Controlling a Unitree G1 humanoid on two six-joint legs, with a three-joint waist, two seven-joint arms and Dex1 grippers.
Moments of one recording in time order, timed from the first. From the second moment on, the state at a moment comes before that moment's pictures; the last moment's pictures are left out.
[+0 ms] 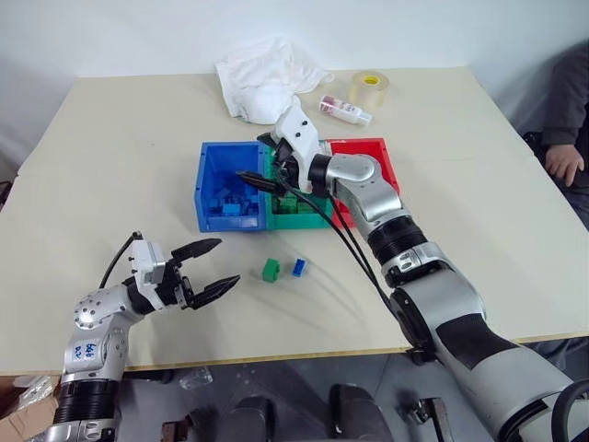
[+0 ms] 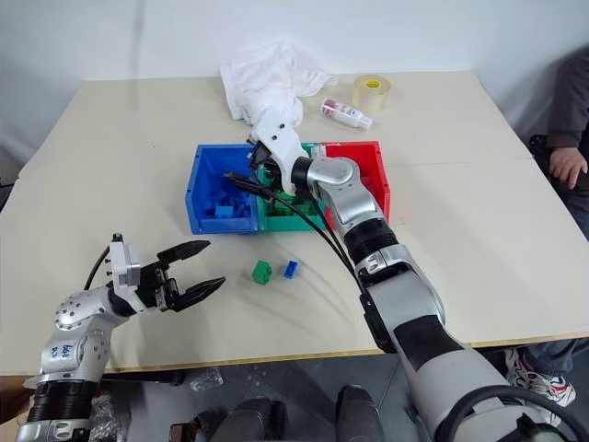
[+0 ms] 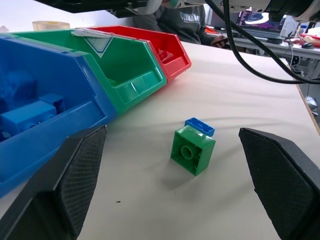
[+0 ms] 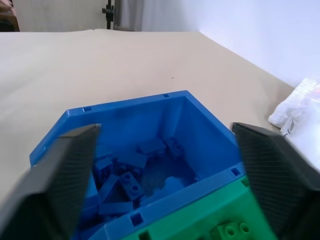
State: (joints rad) left arm -0.16 0.52 0.22 0.09 -0.53 0.00 -1.11; right arm -1.20 -0.11 0.15 0.84 0.11 -0.01 0.82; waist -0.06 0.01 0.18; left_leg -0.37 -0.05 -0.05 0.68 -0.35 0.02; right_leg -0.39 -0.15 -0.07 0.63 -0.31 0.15
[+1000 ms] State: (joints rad) left arm -0.24 0.52 0.20 0.18 -0.53 -0.01 -1.19; right arm -0.38 -0.78 0.06 -0.28 0.37 0.61 1.09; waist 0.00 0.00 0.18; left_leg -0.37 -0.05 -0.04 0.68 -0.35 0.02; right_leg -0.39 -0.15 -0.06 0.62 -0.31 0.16
